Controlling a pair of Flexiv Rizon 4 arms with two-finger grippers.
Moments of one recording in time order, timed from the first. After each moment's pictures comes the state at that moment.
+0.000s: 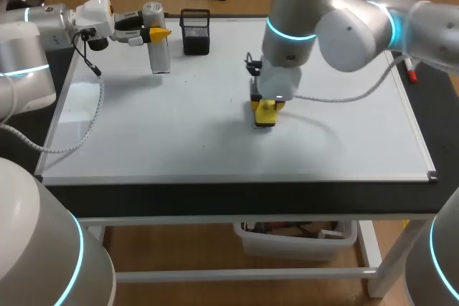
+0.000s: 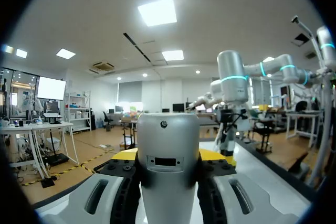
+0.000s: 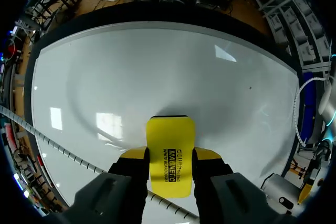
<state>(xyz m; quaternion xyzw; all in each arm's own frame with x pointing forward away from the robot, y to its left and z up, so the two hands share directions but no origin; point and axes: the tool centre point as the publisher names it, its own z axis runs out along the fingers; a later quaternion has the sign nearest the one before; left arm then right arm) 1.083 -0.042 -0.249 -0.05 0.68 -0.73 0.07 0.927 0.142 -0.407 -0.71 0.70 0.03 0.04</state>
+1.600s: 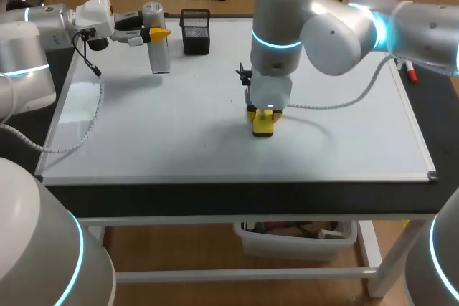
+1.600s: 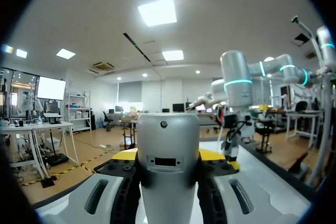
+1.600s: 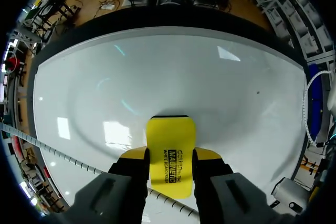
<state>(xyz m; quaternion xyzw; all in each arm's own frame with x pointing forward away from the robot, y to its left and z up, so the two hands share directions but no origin) 1.083 -0.042 -0.249 -0.05 0.68 -0.73 0.07 0.908 0.136 -0.424 -0.68 0.73 0.02 0.00</state>
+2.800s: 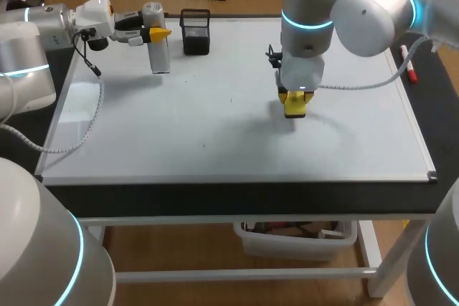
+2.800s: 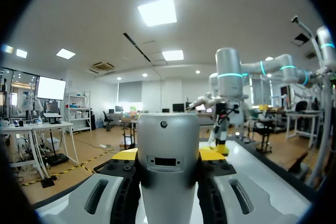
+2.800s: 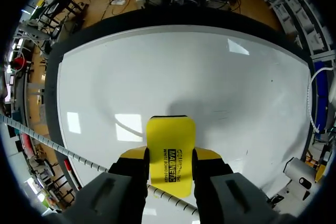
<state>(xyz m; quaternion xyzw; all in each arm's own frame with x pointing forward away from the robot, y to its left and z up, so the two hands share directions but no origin) 1.083 -0.042 -0.249 -0.05 0.68 -0.73 0.07 0.933 0.065 -0.382 -0.69 0.73 -0.02 0.00</state>
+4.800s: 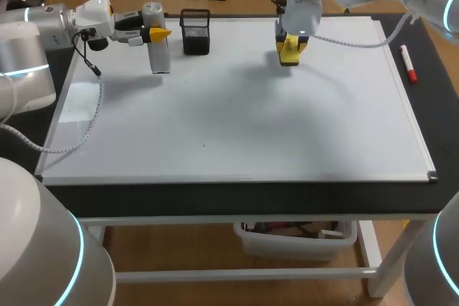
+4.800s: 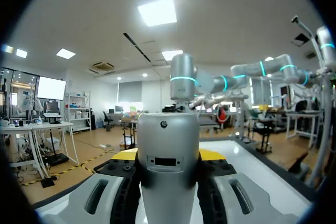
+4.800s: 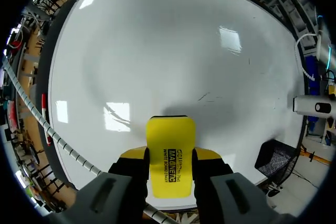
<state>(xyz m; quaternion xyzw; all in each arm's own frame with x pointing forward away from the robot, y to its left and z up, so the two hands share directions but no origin) 1.083 -0.042 -0.249 -0.05 0.68 -0.73 0.07 1.127 0.059 -0.390 -0.70 0.71 0.01 0.03</state>
